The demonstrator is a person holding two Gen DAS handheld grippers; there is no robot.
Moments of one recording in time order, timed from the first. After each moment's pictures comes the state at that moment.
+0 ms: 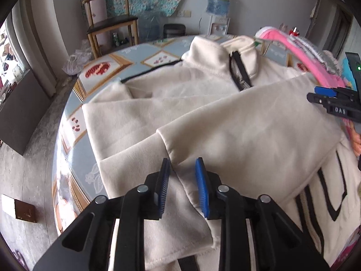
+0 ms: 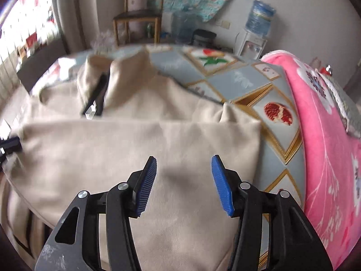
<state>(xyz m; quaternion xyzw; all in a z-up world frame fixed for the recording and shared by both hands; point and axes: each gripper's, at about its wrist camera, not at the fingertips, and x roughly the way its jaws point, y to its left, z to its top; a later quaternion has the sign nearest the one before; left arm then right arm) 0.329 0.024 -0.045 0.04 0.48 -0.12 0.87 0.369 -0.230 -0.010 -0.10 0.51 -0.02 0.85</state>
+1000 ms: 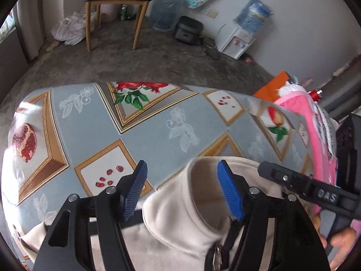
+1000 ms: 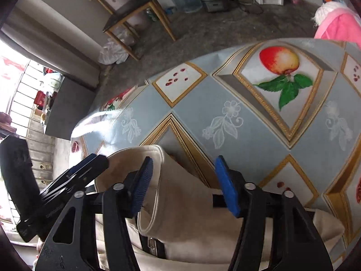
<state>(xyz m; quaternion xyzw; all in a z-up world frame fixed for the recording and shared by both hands) 0.582 -0.027 -0.029 -0.15 0.53 -0.09 0.83 0.593 -0.217 -0.016 0.18 0.60 0.06 0.78</state>
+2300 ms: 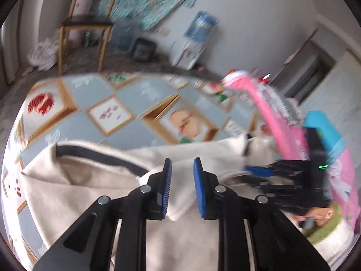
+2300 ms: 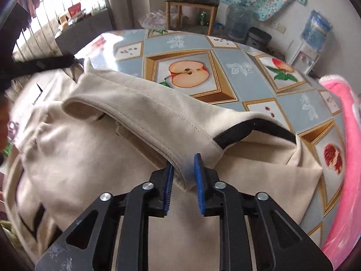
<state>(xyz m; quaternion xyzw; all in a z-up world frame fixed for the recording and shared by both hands) 0.429 -0.005 -0.011 -0.13 0.45 -0.22 0.85 0.411 -0.192 -0.012 -0.07 0.51 0.16 0.84</state>
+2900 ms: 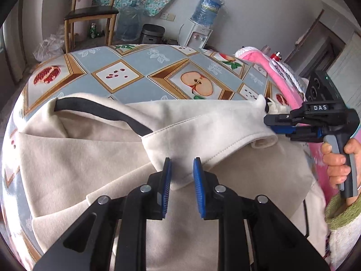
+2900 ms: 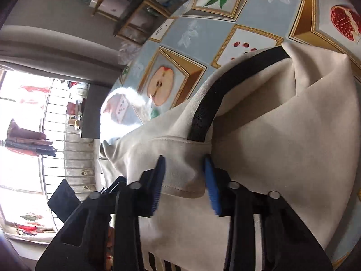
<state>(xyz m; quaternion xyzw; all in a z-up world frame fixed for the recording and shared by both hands) 0.390 -0.012 -0.042 -0.08 0.46 -0.21 0.86 0.443 -0.255 -0.030 0.32 0.56 0.12 0.75</state>
